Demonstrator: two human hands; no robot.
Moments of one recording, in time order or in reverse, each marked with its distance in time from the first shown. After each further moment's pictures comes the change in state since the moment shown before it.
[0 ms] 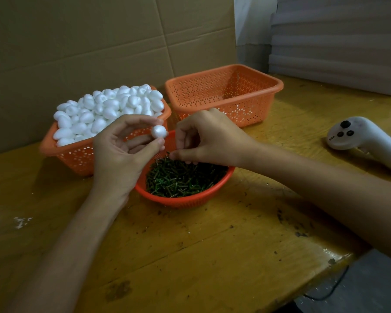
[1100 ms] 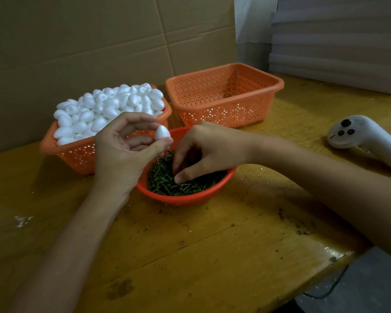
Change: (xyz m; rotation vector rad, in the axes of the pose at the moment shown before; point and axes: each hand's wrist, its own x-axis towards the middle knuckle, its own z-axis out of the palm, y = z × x) left_hand 0.001 0.005 0.003 0.078 0.045 -0.040; right_hand -0.001 -0.010 -0.008 -0.045 -0.371 -0.040
